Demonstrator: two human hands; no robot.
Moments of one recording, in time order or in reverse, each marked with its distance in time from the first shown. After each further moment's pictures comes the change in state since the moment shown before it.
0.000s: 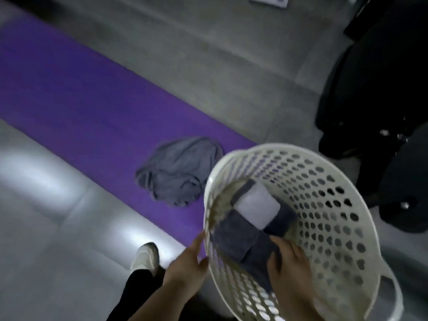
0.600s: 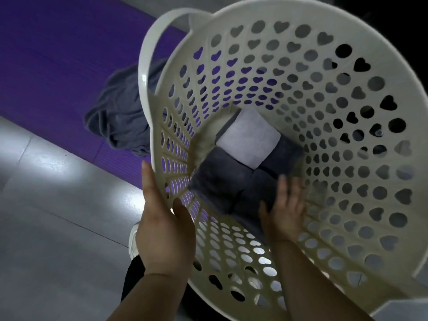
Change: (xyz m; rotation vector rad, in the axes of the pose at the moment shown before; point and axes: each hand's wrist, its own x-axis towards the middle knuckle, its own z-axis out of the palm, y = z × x) left_hand 0.039 0.007 0.105 -0.245 0.661 -0.022; right_hand -0.003 0.137 0.171 -0.079 -0.006 0.327
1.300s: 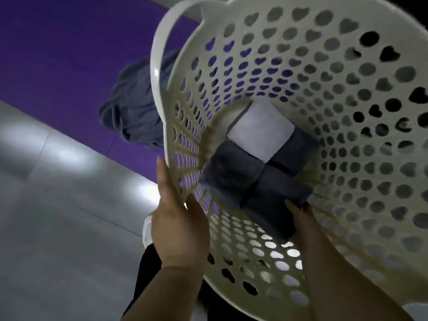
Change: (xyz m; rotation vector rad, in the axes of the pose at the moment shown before) left_hand -0.001 0.004 0.001 0.058 0.026 -0.072; right_hand 0.015 0.024 -0.001 1.152 -0.377 0.826
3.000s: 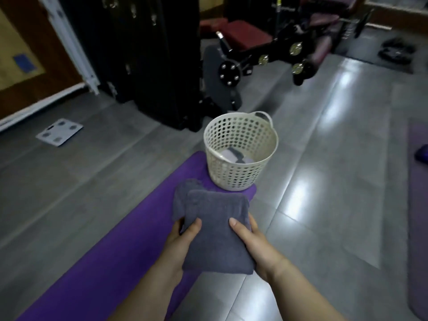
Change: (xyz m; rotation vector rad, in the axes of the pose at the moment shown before) left_hand 0.335 0.042 -0.665 -0.001 -1.588 0.545; right_hand -0.701 -0.038 0.613 1.012 0.224 -0.551
